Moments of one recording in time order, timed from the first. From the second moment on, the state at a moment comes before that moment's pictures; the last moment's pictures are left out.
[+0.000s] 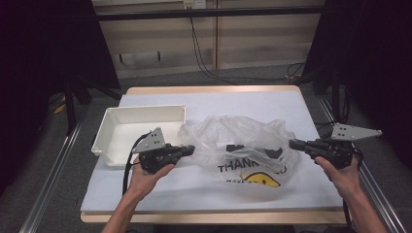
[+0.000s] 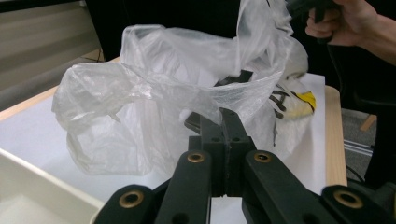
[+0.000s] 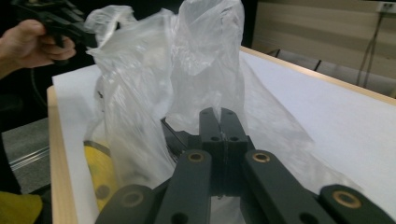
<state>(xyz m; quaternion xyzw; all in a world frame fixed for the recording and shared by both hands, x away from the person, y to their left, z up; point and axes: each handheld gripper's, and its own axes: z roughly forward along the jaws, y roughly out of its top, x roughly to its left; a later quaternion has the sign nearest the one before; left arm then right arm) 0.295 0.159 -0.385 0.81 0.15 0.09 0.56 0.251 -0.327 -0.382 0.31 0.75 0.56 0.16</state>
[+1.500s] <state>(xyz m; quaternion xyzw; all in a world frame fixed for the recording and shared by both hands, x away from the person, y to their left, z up) 0.266 0.169 -0.473 0.88 0.18 0.03 0.44 0.250 -0.363 -0.474 0.41 0.79 0.42 0.16</state>
